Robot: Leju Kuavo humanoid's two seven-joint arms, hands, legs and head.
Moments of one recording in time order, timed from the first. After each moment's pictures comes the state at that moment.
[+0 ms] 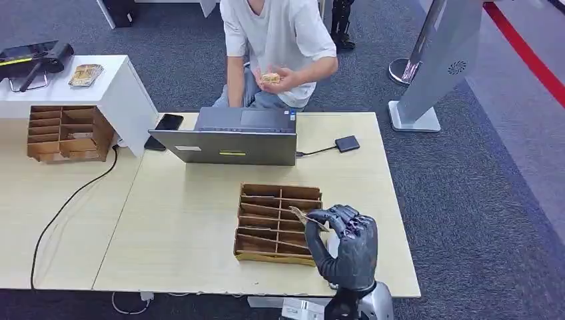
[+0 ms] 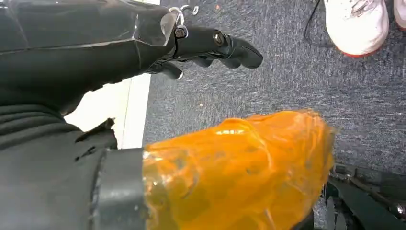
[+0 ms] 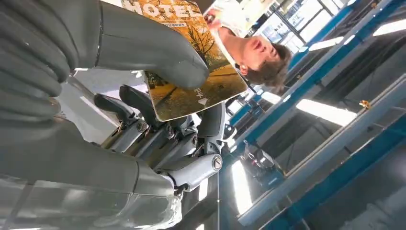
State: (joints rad) left arm -0.13 -0.17 -1.51 -0.11 1.46 0.53 0.11; right arm 0.03 0.16 0.43 -1.60 0.94 -0.67 -0.52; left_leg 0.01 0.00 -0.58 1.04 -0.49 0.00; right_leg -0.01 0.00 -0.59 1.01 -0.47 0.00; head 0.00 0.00
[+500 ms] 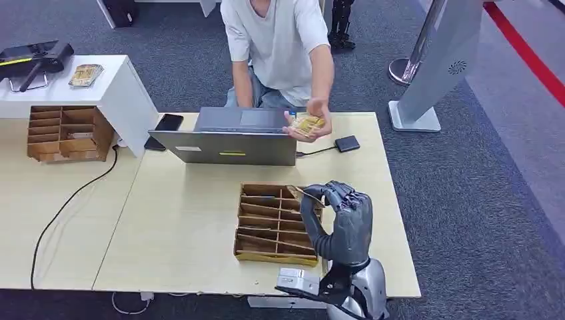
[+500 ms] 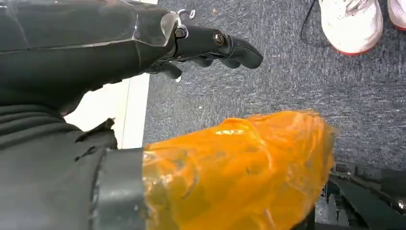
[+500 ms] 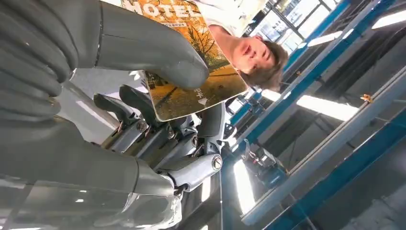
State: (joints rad) left arm -0.13 -0.17 -1.53 -0.11 1.43 0.52 0.12; right arm -0.11 0.16 0.47 -1.54 0.92 -0.67 -0.42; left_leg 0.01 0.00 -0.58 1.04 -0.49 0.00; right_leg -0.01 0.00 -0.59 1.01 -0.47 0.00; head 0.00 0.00
